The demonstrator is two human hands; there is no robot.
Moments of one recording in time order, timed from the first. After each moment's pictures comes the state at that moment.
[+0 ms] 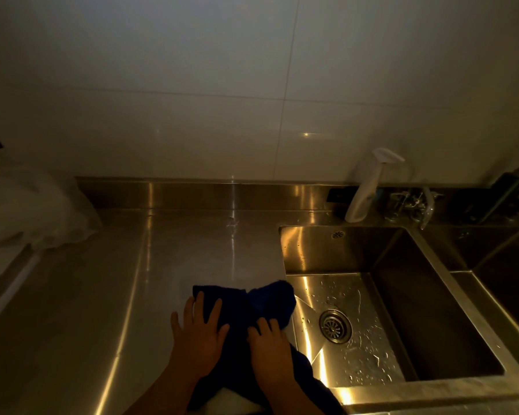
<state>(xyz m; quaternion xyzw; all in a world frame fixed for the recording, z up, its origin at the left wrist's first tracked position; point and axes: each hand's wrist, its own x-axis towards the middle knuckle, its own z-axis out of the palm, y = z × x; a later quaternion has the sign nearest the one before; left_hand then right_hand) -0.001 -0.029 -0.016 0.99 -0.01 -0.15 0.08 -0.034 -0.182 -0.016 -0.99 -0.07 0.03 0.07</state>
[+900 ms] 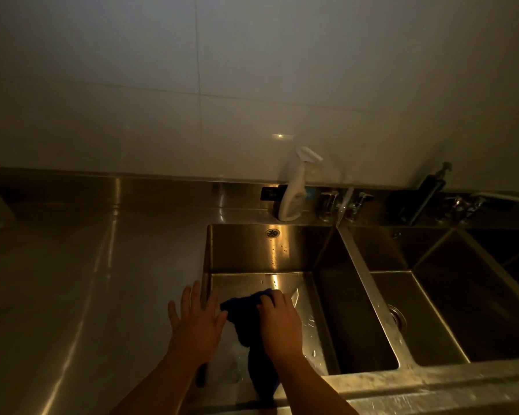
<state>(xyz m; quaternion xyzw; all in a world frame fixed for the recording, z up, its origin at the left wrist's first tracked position) -0.010 -0.240 -0.001 0.99 -0.02 -0.08 0.12 -0.026 -0.416 0.011 -0.98 -0.01 -0.08 0.16</state>
